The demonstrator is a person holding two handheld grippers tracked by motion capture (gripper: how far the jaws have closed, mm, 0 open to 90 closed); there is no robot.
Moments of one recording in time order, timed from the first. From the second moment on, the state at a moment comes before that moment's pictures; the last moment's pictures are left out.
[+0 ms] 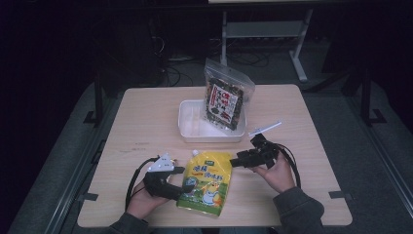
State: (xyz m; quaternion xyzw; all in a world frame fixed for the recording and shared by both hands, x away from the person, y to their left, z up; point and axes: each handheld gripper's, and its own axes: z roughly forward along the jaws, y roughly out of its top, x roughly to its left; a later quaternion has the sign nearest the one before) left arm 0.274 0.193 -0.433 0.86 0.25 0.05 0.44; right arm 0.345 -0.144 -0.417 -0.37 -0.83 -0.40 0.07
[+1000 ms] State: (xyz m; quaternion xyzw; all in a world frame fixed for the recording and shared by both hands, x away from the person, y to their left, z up) left arm 0.275 0.189 -0.438 0.87 0.25 0.04 0.43; right arm 0.363 -0.130 -0.459 -0.42 -0.81 -0.39 0.12
